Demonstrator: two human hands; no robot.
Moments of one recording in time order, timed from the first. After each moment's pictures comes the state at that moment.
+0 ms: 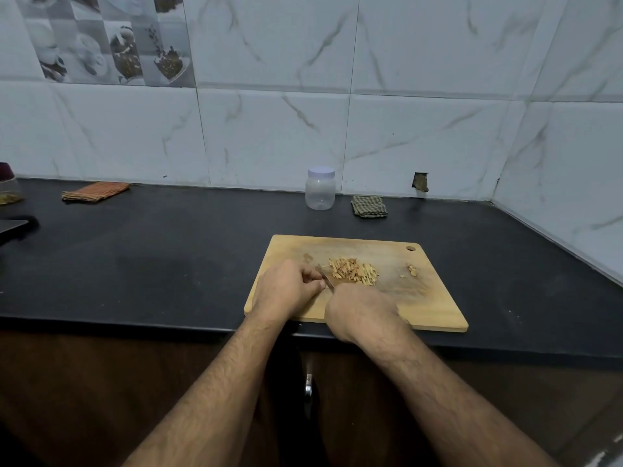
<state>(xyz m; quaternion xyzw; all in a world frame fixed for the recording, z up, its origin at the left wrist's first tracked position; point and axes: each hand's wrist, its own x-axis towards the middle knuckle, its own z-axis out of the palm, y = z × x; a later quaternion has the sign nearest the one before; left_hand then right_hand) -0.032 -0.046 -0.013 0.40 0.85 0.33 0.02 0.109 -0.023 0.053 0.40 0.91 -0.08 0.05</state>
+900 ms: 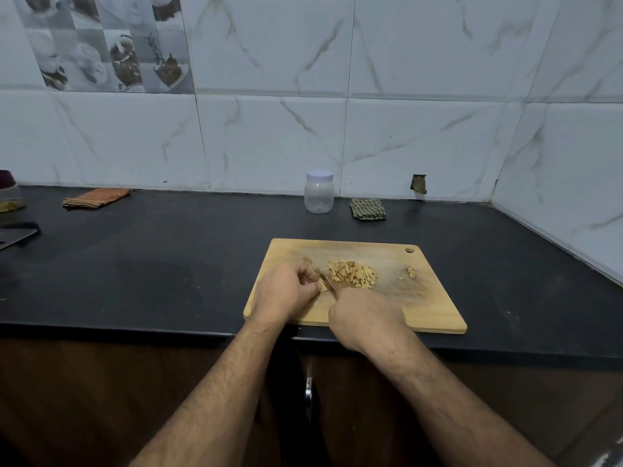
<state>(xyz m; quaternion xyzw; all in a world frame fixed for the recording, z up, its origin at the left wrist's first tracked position) -0.030 -0.046 -0.011 0.38 0.85 0.36 0.03 0.118 -0.017 0.047 0.39 0.92 -0.08 0.02</state>
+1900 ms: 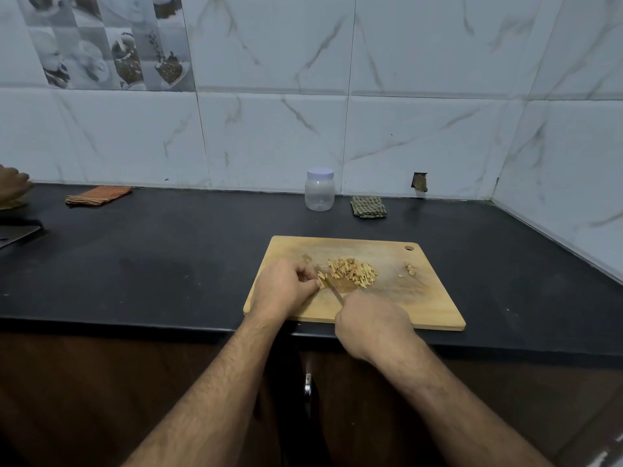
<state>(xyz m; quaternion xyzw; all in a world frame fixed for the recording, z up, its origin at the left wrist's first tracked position) -0.021 -0.051 -0.006 0.37 0.86 0.36 0.03 0.133 -0.019 0.040 0.40 0.91 -0.11 0.03</state>
